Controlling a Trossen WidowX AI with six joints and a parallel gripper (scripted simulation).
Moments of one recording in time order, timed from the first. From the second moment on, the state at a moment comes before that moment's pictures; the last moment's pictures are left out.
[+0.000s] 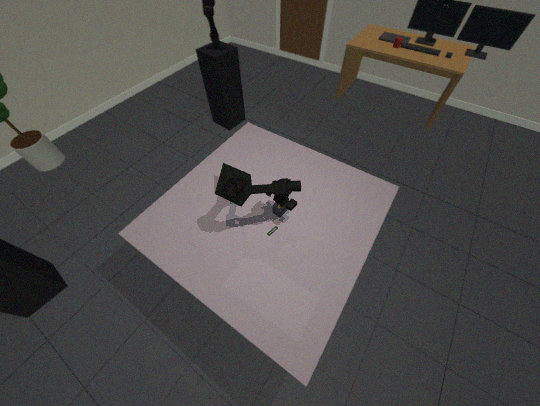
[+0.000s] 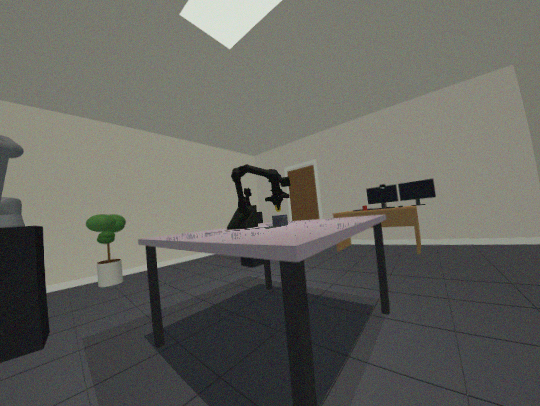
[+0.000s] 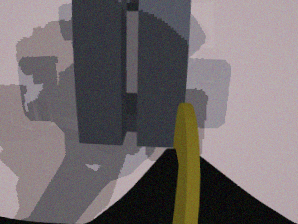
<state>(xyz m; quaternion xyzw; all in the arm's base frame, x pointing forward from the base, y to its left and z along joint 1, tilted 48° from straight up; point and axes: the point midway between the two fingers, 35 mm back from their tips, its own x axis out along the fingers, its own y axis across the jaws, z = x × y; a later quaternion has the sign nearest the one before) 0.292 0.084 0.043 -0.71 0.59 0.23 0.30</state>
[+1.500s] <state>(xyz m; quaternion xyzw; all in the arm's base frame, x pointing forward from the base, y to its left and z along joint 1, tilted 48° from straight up) 0.270 0.102 0.012 -0.71 0.59 0.23 0.30</state>
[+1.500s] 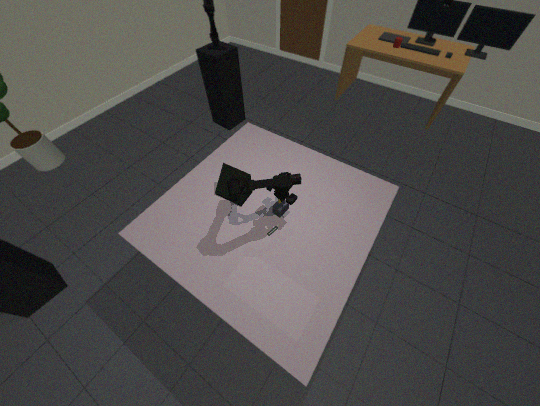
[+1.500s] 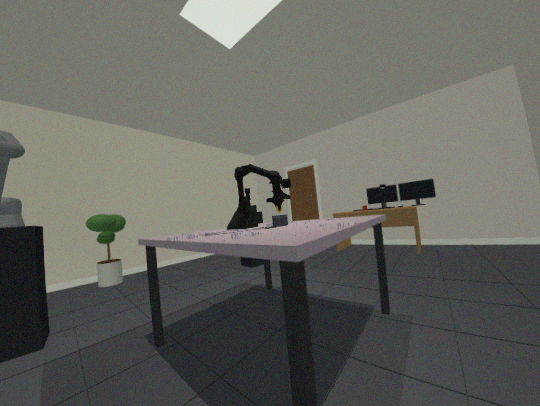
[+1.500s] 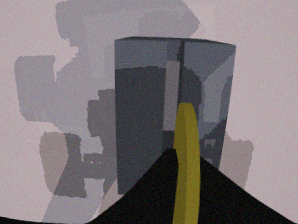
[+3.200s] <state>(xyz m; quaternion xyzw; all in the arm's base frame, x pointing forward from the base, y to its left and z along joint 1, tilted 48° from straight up) 0.272 0.091 0.003 -0.71 0.59 0.23 0.30</state>
